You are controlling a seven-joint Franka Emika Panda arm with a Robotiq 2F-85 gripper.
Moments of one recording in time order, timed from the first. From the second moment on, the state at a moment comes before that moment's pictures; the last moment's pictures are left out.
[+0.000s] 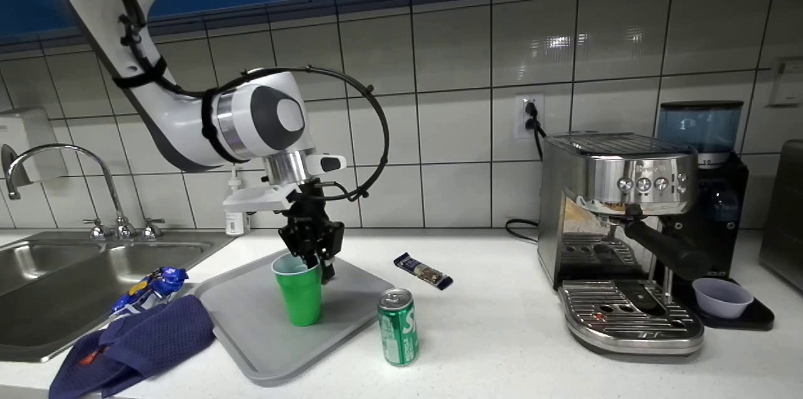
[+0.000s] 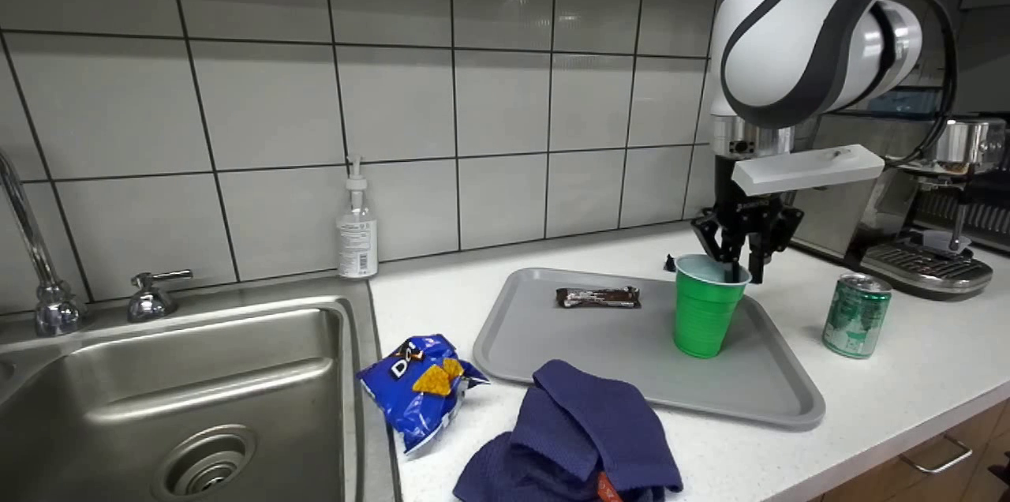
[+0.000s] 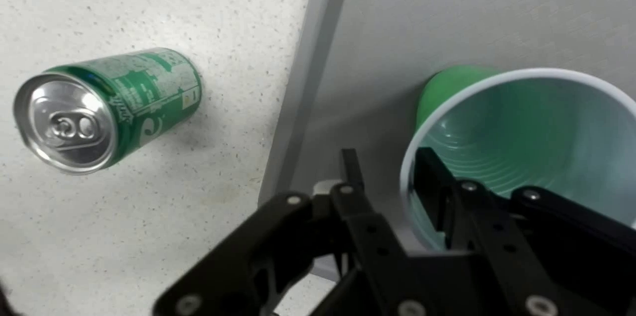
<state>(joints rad) 0.00 0.16 -0.09 -2.46 -0.27 2.58 0.33</state>
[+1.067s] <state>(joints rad) 0.01 0.13 -0.09 -2.44 -0.22 2.58 0.32</state>
